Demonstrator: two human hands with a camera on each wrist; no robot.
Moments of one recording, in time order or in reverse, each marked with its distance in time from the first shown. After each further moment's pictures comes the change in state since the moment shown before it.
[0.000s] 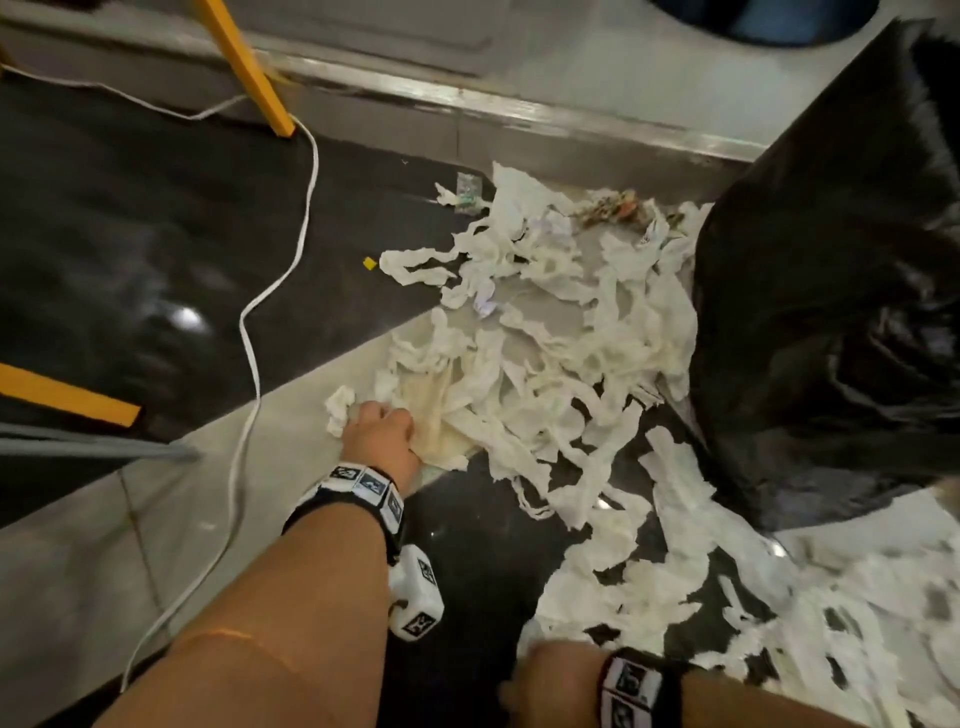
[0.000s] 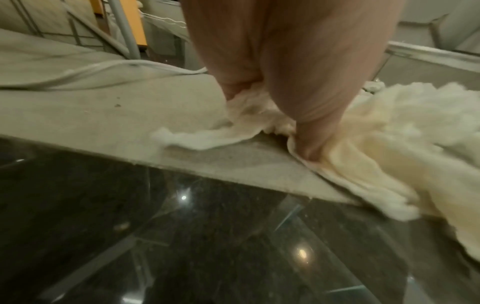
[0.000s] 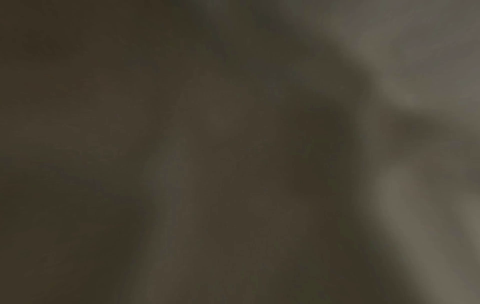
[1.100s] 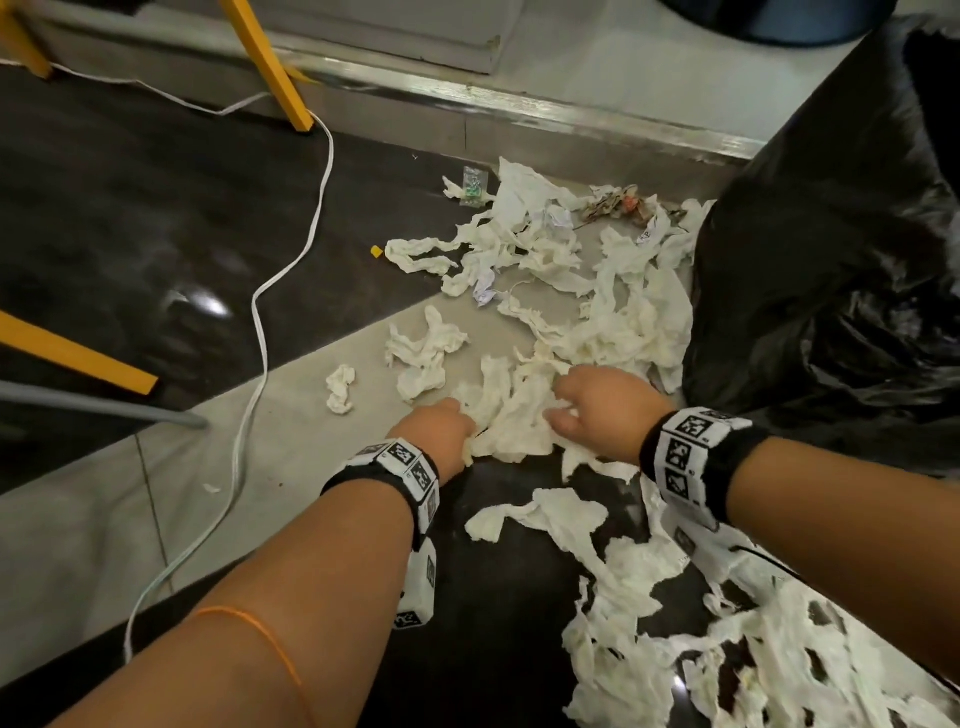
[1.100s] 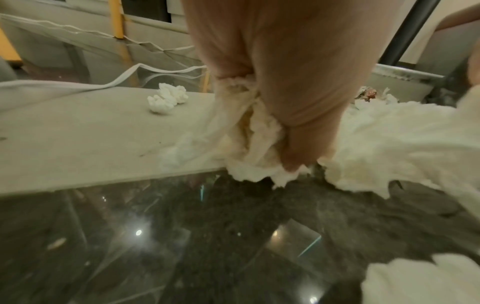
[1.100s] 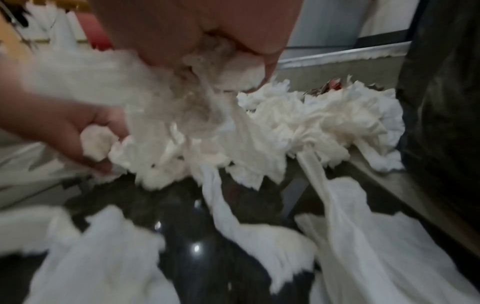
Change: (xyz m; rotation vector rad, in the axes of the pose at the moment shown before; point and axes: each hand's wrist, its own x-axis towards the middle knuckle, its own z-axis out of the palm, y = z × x) left_hand -0.017 0.060 0.001 0.334 -0.248 0.301; right_hand -0.078 0.120 -0.078 0.262 0.607 0.642
